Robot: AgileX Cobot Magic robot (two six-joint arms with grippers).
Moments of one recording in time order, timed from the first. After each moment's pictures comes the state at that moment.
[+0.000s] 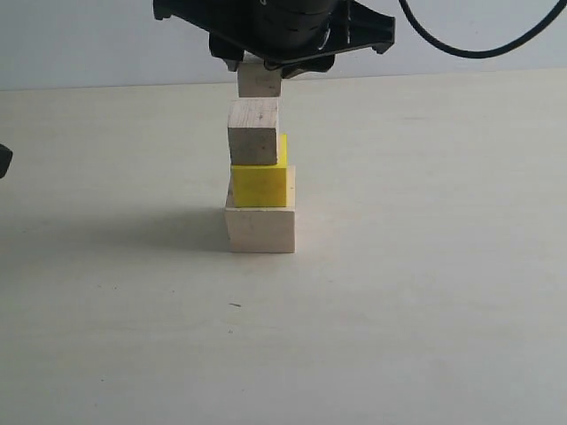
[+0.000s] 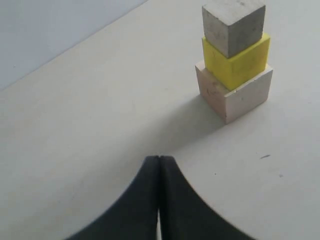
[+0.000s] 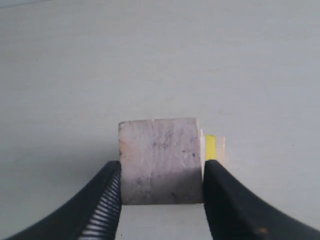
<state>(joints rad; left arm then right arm) -0.89 0.80 -0.67 0.61 0.75 -0.48 0.88 1.72 -1.56 -0.42 0.92 1.06</state>
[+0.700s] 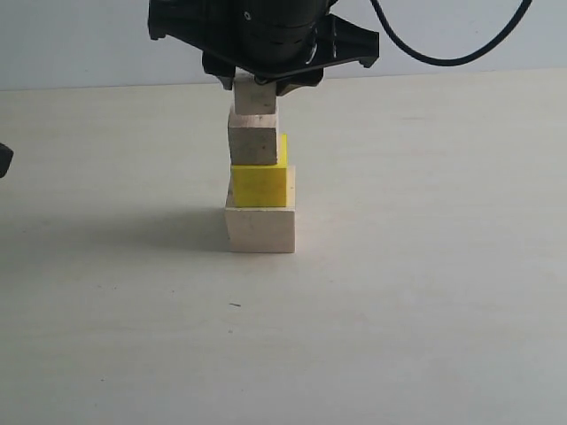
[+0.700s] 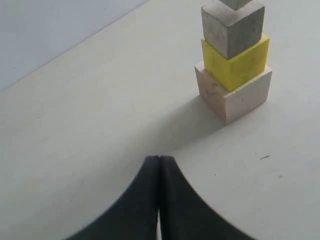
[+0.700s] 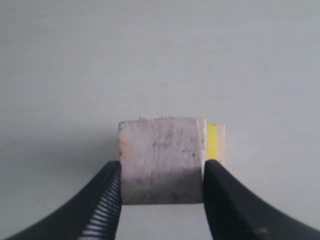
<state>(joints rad) -0.89 0.80 -0.67 0.61 0.75 -0.48 0.87 1.78 -1.60 -0.37 0.96 1.02</state>
